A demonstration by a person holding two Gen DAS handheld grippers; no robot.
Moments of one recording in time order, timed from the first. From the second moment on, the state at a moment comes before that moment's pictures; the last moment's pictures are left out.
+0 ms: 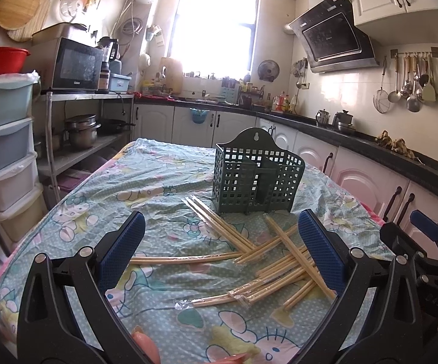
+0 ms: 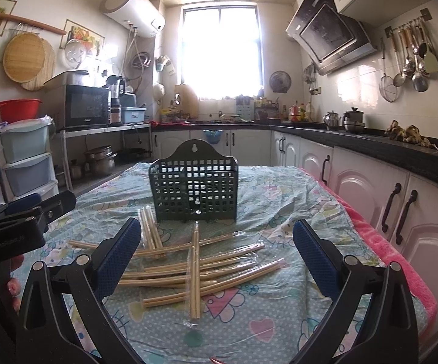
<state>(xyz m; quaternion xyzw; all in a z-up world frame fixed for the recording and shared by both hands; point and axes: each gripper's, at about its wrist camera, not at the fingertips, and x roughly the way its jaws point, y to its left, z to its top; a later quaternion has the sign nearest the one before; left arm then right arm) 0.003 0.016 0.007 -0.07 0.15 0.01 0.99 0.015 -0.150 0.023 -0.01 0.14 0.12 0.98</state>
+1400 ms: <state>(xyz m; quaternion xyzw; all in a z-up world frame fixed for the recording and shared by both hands) 0.147 0.081 0.007 -0.12 0.35 -0.02 0.93 0.158 -0.117 0.050 -0.07 0.28 0.19 0.94</state>
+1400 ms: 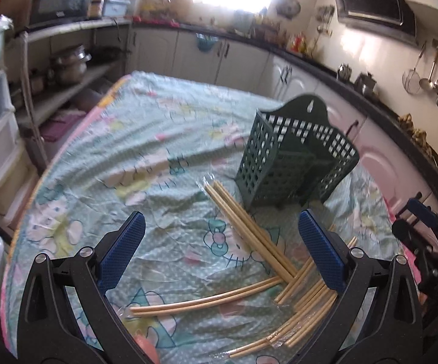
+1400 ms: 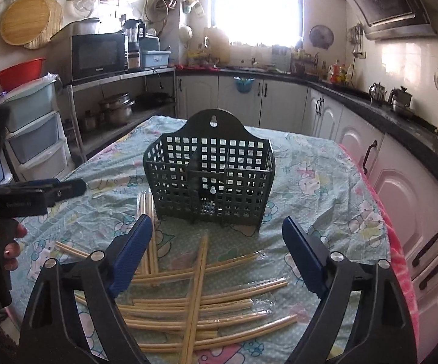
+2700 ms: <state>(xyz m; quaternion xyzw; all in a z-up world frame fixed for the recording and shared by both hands) 0.271 0.140 -0.089 -0.37 0.46 -0.09 0.81 0.267 -0.088 -0.050 -0.04 0.50 0.22 0.84</state>
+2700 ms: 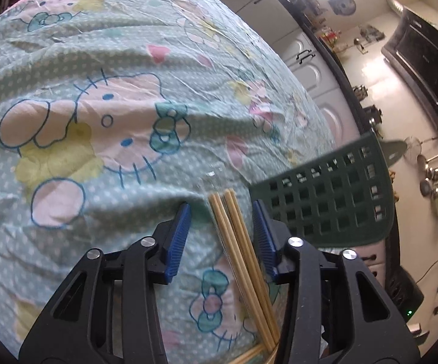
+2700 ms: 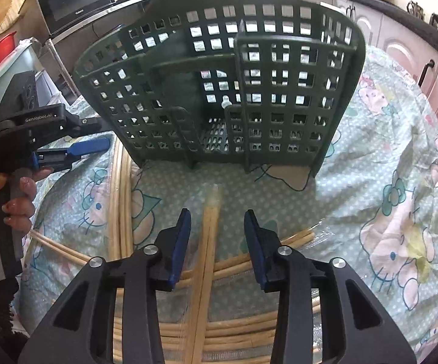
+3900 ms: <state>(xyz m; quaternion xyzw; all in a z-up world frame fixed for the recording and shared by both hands) 0.261 0.162 -0.053 -0.31 0.39 -0.10 0.86 0.267 -0.067 -0.017 -0.01 0.49 0.27 0.83</state>
